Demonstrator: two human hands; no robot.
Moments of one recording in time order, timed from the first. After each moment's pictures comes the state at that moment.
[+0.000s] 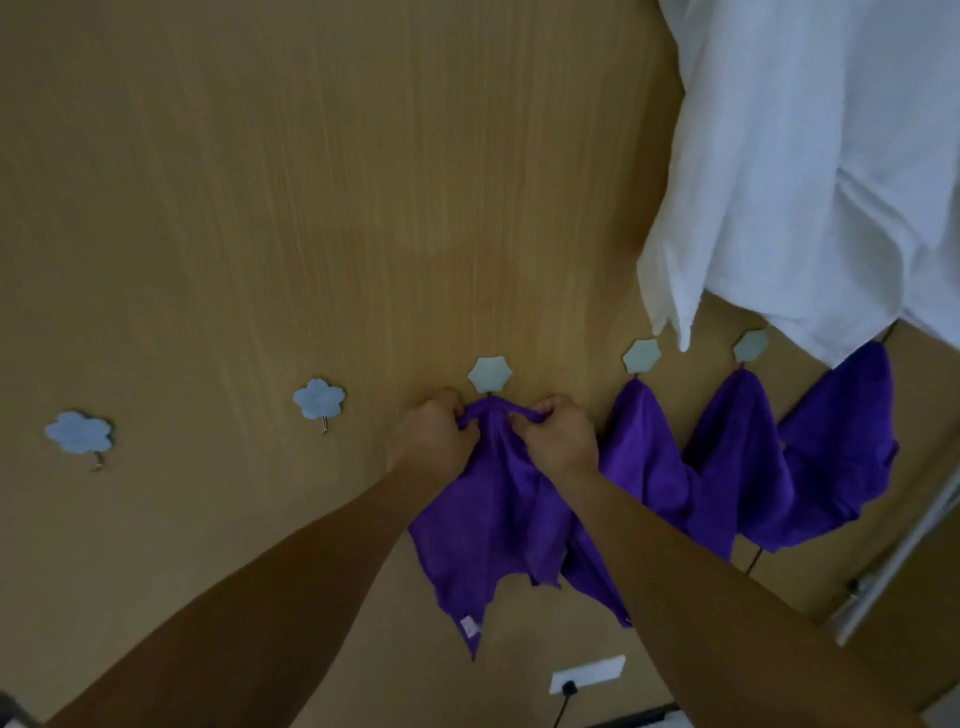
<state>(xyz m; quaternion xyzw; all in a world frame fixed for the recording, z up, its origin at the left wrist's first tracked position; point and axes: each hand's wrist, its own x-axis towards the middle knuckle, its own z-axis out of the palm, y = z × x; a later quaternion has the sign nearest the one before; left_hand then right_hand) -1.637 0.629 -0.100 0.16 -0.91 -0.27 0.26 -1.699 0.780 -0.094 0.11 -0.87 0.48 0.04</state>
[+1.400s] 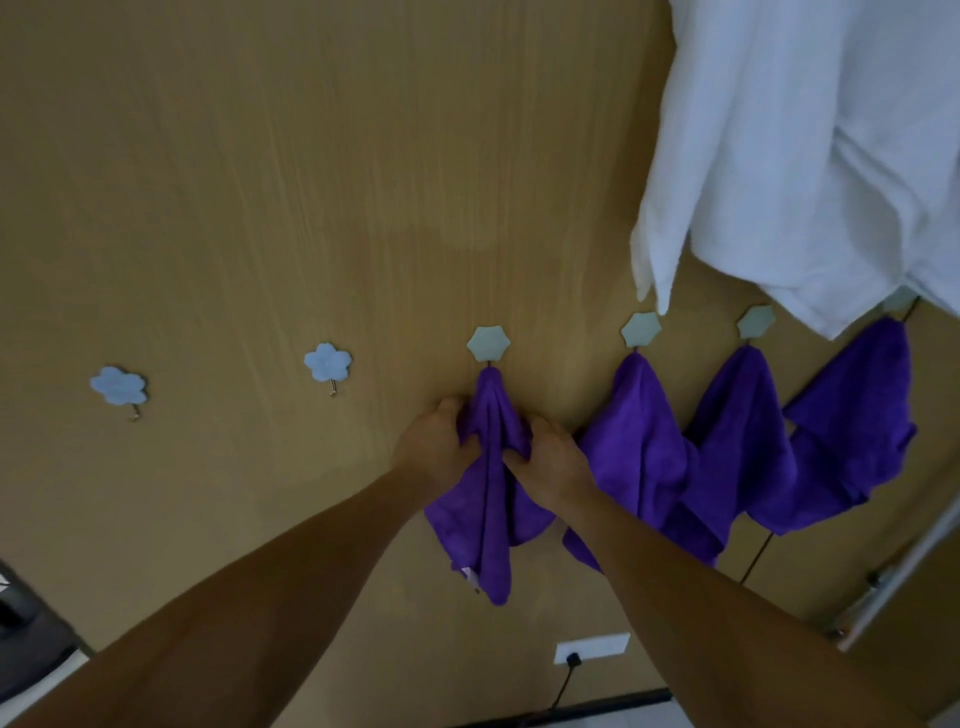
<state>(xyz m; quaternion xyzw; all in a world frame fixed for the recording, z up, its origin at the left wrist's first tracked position) -1.598 0.653 -0.119 0.14 -0.94 -0.26 0.19 -1.673 0.806 -0.140 0.29 -0.91 0.31 0.01</state>
